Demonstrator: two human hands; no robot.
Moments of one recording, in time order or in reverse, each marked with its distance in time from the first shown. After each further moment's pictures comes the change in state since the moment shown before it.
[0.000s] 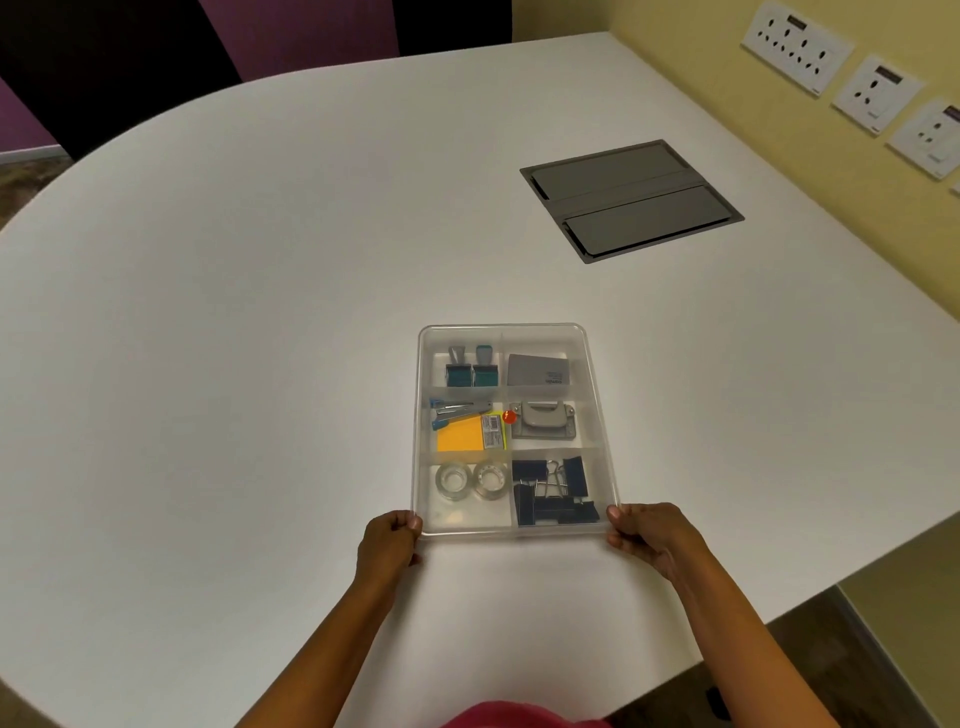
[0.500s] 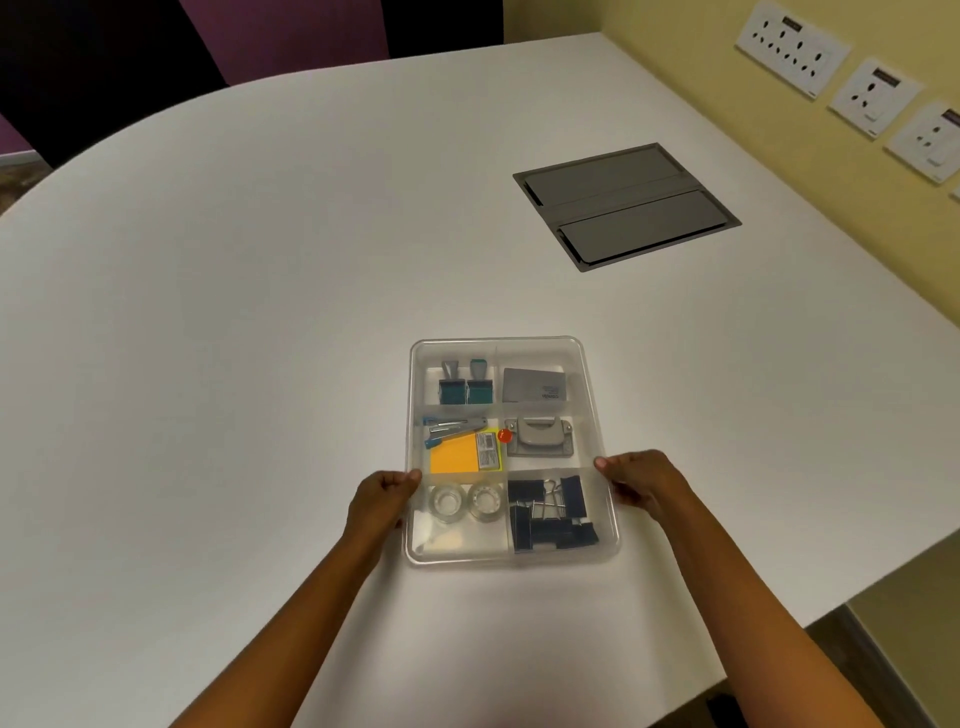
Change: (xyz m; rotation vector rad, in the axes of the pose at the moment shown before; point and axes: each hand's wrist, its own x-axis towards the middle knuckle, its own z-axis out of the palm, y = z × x) left_hand 0.037 0.059 -0.003 0.020 -0.072 0.074; right_hand 0.026 -0.069 0.017 -0.247 0.028 -0.189
